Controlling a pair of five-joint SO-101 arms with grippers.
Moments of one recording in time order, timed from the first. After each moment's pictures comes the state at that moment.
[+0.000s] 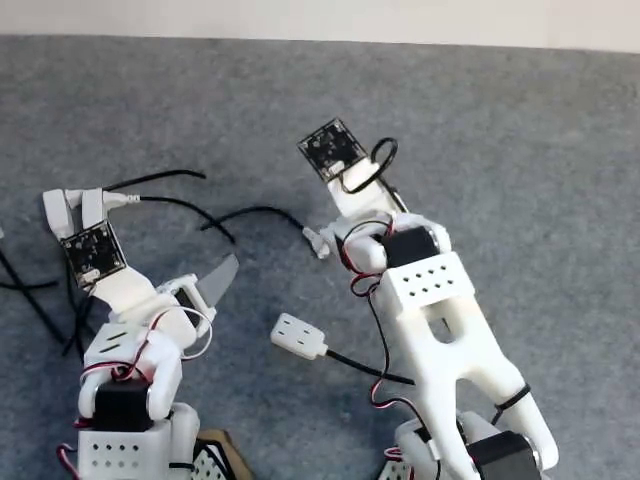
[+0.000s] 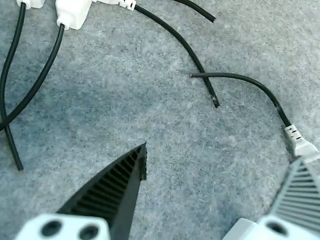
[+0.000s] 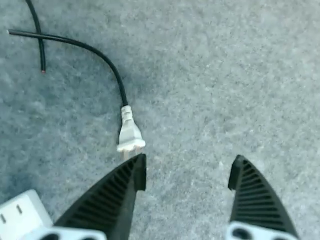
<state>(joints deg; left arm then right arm) -5.8 -95.7 81.4 60.5 -8.7 -22.9 -23.6 34.9 46.7 20.2</state>
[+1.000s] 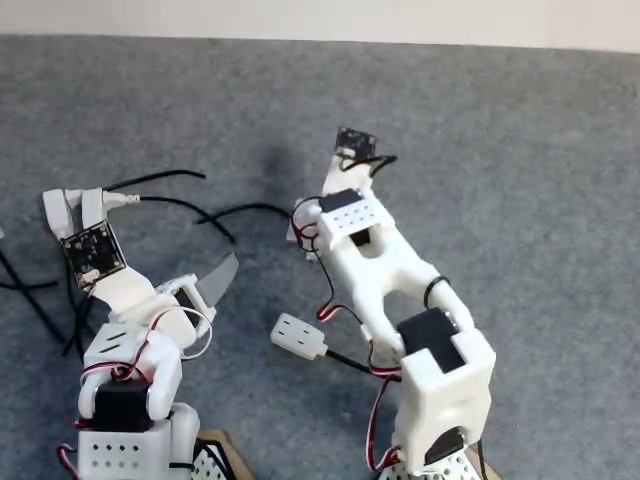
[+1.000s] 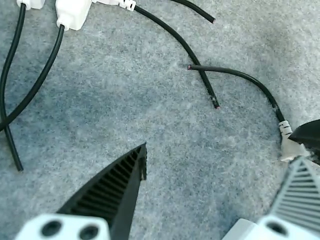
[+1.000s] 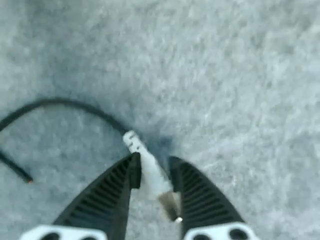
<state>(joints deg) -5.8 -96.0 81.4 60.5 -8.7 -28.3 18.2 11.6 48.5 -35.7</state>
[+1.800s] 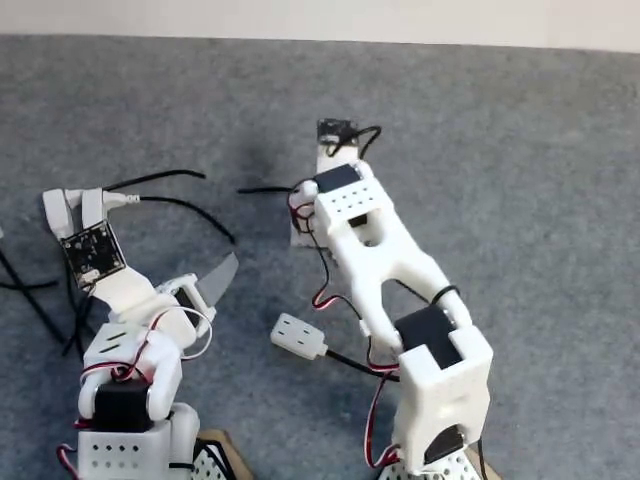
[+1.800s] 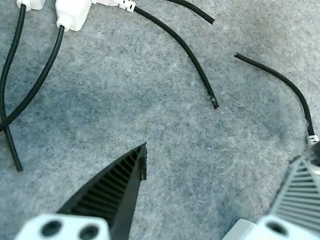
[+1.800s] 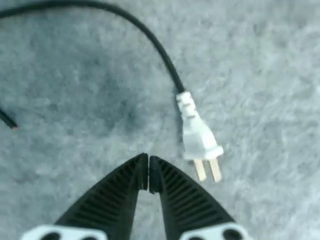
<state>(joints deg) -5.8 -96.0 81.4 60.4 -8.7 -27.8 18.4 0.9 65.6 -22.8</state>
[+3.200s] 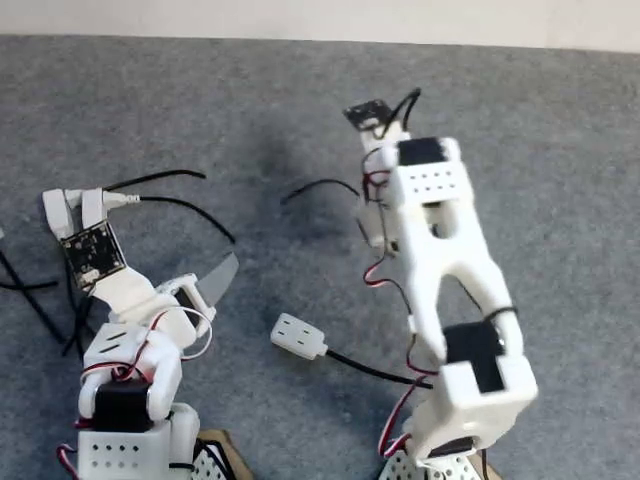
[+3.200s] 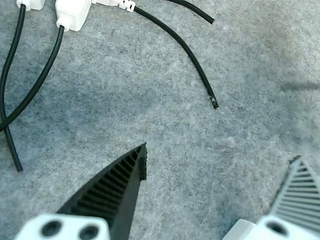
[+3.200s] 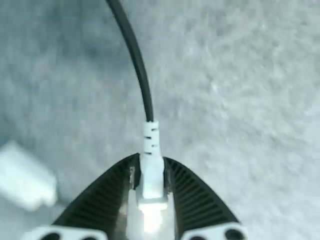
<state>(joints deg) -5.7 -96.0 81.4 60.4 -8.7 -12.2 7.8 -1.9 86.3 18.7</state>
